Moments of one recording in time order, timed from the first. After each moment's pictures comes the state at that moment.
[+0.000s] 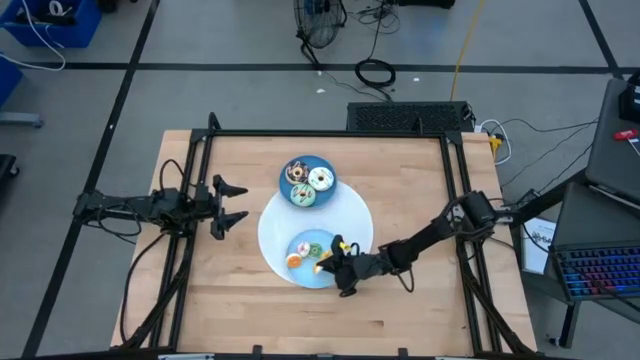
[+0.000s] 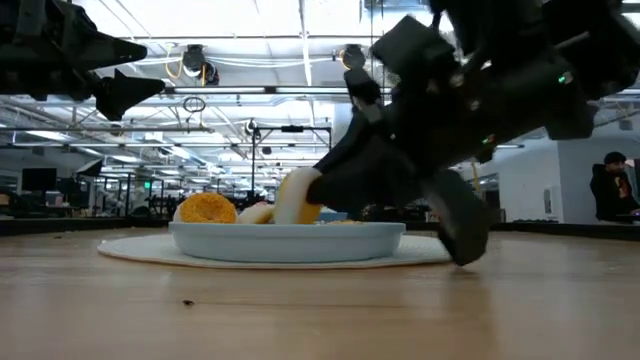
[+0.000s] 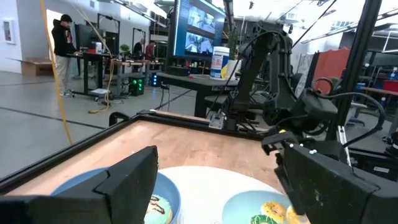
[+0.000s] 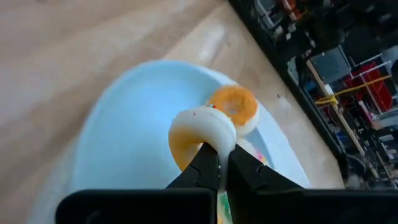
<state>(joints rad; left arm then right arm) -0.10 0.07 0.02 0.18 -0.23 -0.11 0.39 2.00 0.82 0.78 0.40 -0.69</state>
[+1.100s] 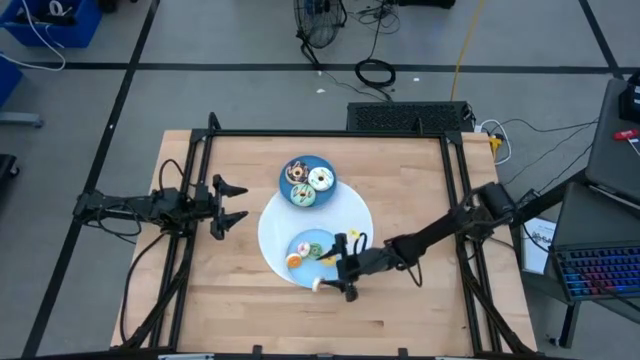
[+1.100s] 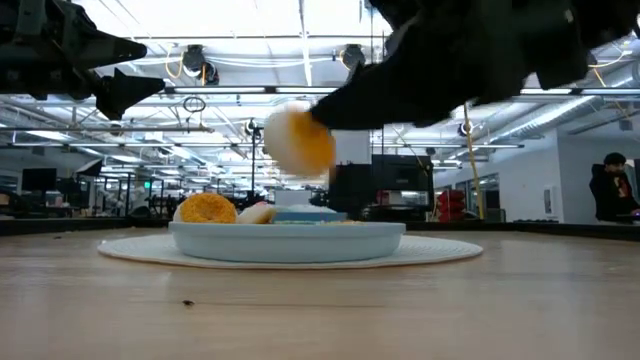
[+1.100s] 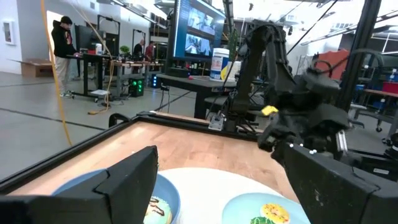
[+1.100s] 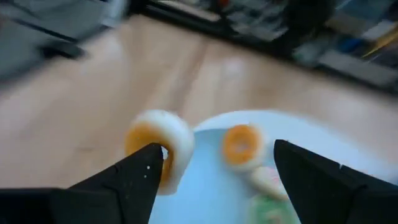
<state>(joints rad) -0.10 0.07 0.02 0.18 -0.23 -0.11 0.38 1.86 0.83 0.69 0.26 -0.14</state>
